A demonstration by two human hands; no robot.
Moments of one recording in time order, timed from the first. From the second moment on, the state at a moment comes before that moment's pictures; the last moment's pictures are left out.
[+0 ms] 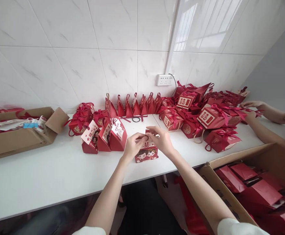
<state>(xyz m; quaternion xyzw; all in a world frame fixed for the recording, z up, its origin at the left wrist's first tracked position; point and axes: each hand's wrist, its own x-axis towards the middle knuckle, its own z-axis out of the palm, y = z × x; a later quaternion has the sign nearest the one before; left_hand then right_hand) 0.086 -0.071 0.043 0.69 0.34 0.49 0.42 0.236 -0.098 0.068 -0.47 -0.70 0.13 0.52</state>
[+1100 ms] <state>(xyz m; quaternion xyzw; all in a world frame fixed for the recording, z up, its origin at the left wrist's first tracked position) 0.098 -0.076 0.033 0.65 0.39 0.55 0.35 0.250 -0.099 0.031 -0.34 -0.80 -0.22 0.44</state>
